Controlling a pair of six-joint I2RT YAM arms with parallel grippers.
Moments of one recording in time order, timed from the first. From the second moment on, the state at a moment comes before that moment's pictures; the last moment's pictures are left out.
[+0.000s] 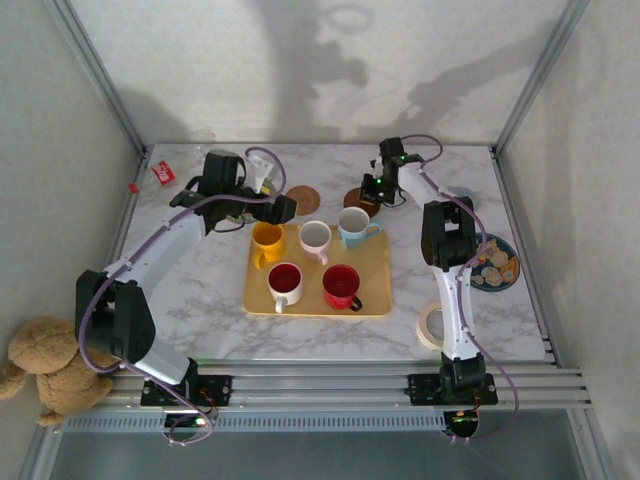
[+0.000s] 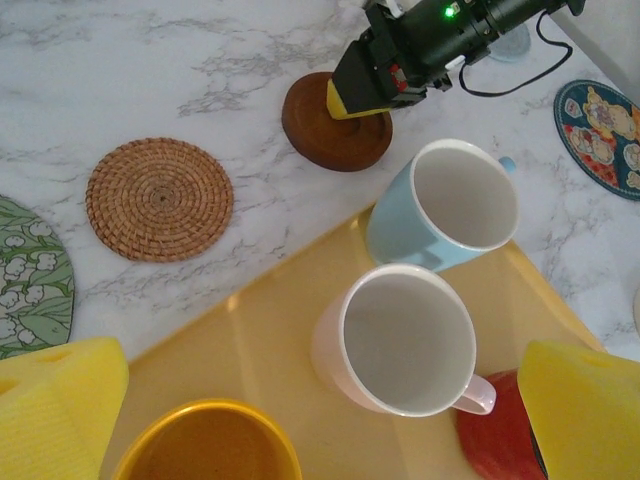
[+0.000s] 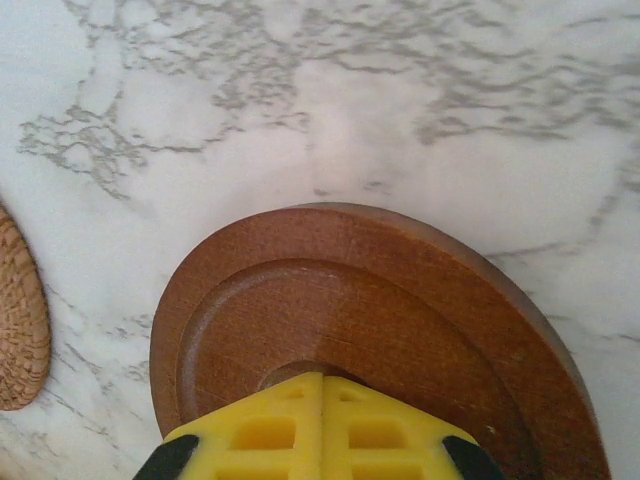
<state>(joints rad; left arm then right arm) -0.28 1.55 1.27 -0.42 0.48 0.02 0.26 2.48 2.10 -0.79 -0.38 0.36</state>
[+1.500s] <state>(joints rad) -0.28 1.58 1.29 -0.39 0.43 -0.05 0.31 2.52 2.13 -0.72 -0.47 0.42</state>
